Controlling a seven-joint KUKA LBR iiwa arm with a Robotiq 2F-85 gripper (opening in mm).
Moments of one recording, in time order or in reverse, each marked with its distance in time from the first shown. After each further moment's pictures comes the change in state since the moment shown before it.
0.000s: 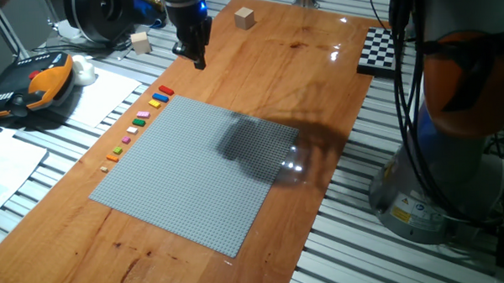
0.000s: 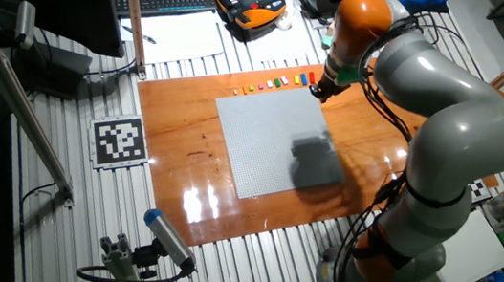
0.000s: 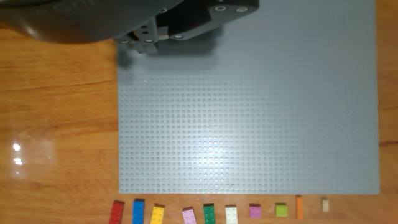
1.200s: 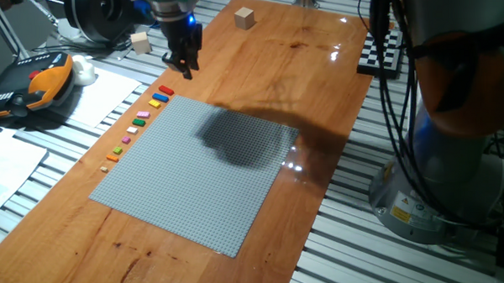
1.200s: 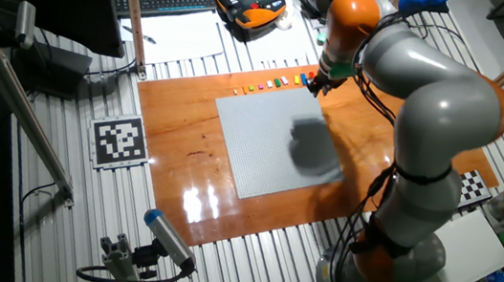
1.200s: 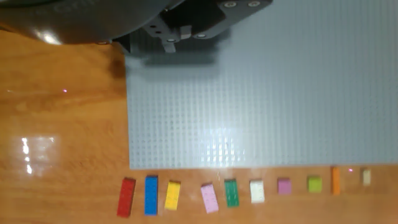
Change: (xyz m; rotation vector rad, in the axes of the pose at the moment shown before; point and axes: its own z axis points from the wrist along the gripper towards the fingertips) arm -0.068 -0.023 0.074 0.010 -0.006 0.042
